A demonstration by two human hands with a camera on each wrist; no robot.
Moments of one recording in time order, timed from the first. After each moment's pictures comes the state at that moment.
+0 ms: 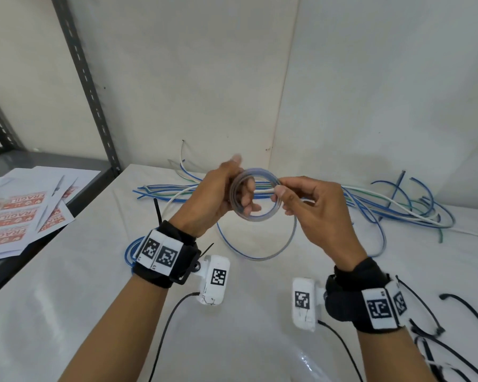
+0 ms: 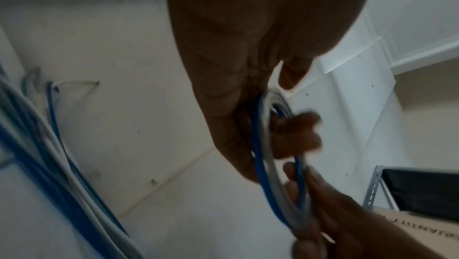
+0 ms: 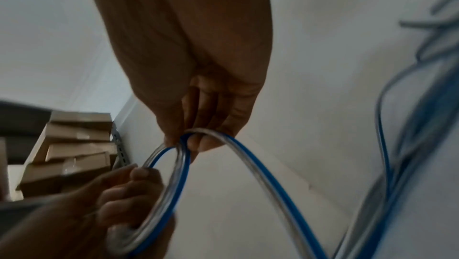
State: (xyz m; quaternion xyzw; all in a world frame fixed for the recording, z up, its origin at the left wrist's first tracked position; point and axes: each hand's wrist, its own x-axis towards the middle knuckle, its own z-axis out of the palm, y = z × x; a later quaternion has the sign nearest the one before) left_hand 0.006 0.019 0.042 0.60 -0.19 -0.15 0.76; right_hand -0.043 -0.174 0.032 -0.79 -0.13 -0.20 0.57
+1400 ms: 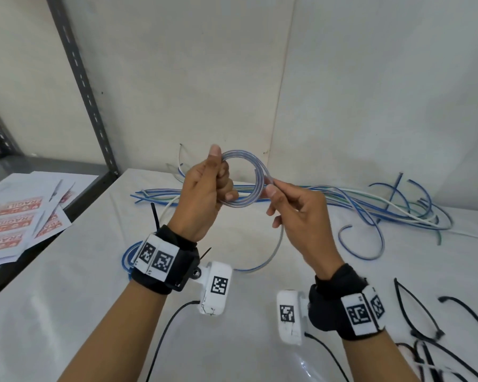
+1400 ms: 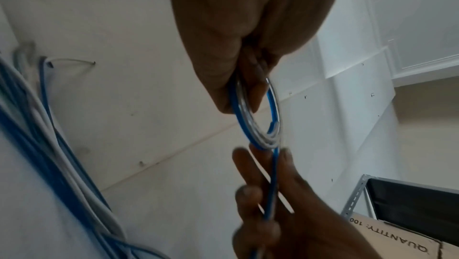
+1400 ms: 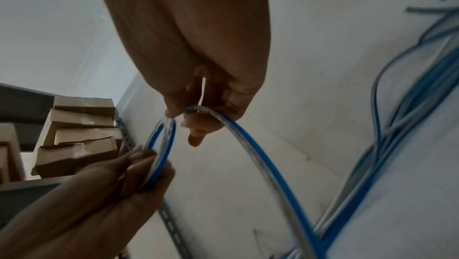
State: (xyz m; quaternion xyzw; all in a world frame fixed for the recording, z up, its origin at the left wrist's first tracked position) left_hand 0.001 0.014 0.045 0.52 -0.16 0.01 0.84; right_hand -0.038 -0.154 0.016 -0.73 -0.12 -0.23 0.63
